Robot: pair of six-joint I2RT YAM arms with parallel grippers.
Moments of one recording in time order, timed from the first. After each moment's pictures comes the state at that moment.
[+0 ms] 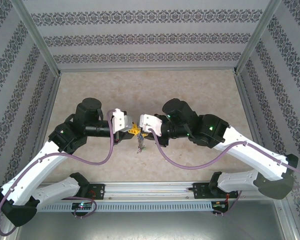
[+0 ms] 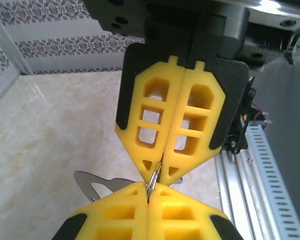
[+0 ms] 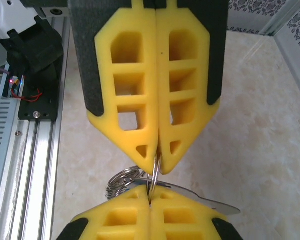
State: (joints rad) left arm -0.62 0.96 1.11 -0.63 0.70 0.46; right arm 1.02 1.21 1.40 -0.83 -0.21 -0.43
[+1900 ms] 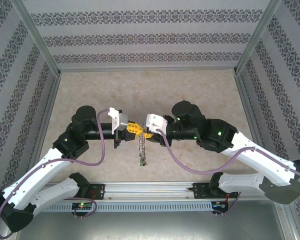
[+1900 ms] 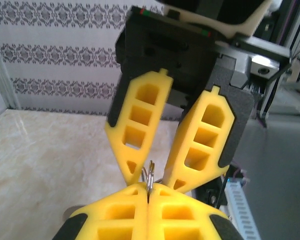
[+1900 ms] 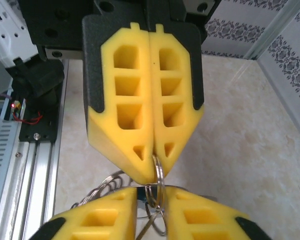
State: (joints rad) left arm -0.63 0.87 0.88 -0.15 0.79 0.08; right arm 1.02 1.11 1.31 -0.71 -0.23 -0.39
